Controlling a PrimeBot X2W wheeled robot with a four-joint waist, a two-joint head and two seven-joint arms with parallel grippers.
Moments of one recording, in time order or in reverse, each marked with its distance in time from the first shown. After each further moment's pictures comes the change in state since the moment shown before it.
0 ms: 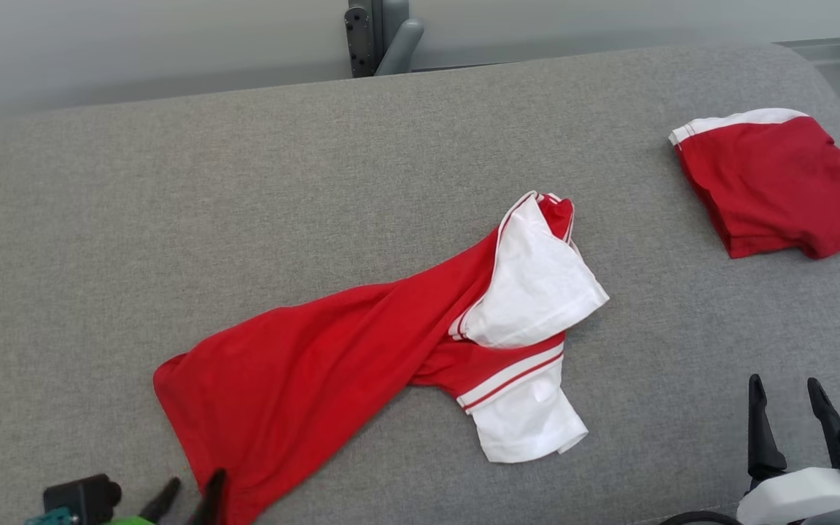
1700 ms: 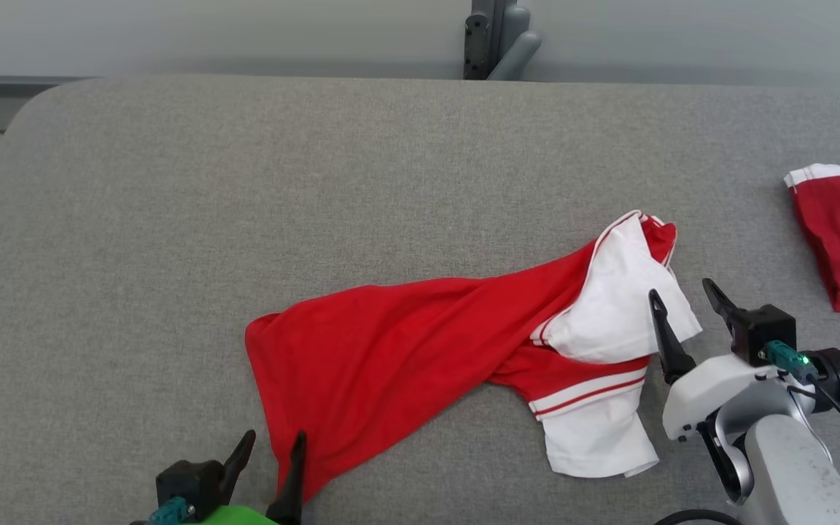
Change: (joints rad) left arm 0.036 -0.501 0.387 0.105 0.787 -0.218 -0.114; right arm -0.284 -0.062 0.225 0.145 -0.051 0.000 0.100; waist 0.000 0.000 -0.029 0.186
